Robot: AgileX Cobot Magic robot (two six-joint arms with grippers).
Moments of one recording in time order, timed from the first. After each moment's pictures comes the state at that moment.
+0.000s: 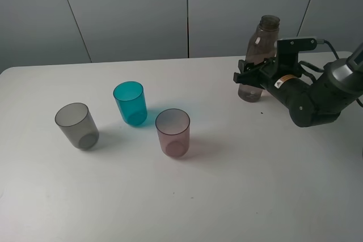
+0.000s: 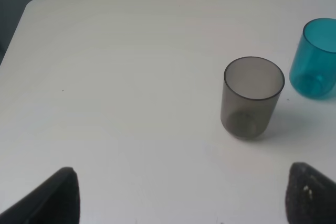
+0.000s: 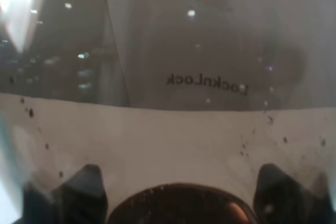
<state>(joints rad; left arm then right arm) -0.02 0.00 -0.51 0.02 1.08 -0.02 0.25 2.17 -0.73 0.04 -1.09 0.08</state>
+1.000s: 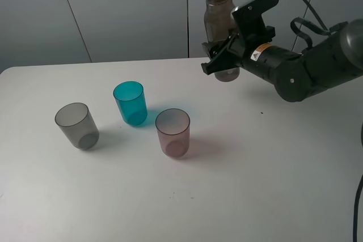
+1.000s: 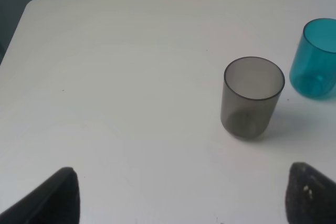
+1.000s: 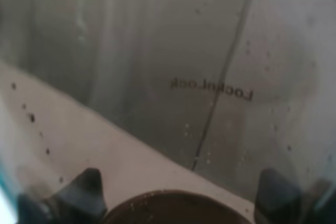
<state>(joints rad) -0.02 0.00 -0.51 0.02 1.08 -0.02 0.47 1.90 -0.81 0.04 -0.74 -0.27</state>
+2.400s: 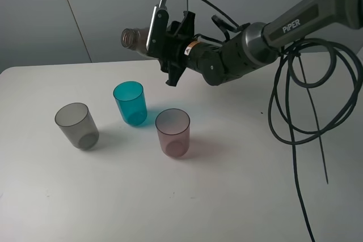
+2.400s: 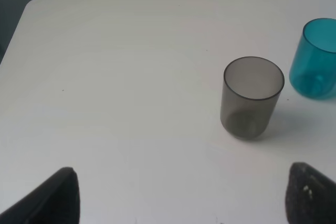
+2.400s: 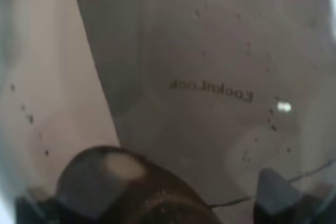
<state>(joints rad) -0.02 0.00 -0.51 0.02 1.08 -0.02 0.63 2.20 -1.26 0.16 -0.55 -1.19</state>
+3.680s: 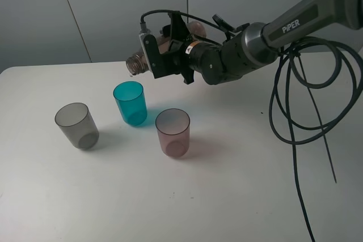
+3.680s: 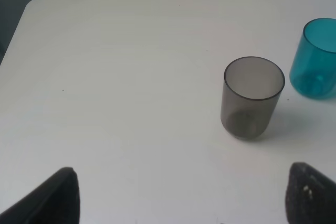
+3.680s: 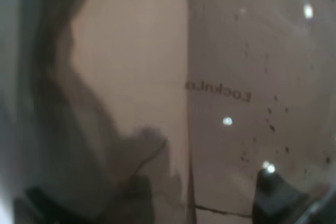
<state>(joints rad) -0.02 0.00 -0.51 0.02 1.08 -0.02 0.63 2.20 -1.26 0.23 -0.55 -1.76</state>
